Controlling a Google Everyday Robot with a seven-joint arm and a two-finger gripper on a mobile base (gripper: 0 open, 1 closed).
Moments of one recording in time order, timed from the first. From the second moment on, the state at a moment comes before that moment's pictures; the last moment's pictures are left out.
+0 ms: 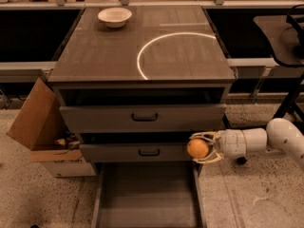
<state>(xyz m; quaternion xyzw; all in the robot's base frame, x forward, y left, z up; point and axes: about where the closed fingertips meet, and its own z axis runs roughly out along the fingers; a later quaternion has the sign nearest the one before) 0.514 -0.162 0.629 -0.68 0.41 0.27 0.54</state>
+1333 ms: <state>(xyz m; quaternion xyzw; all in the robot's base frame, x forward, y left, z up) 0.563 -0.206 0.873 -0.64 0.47 0.21 0.56</state>
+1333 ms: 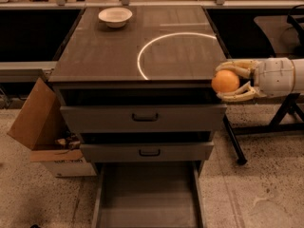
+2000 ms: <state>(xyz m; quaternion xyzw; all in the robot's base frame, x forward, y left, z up) 0.575 -0.197 0.878 -0.64 0.48 0.21 0.57</state>
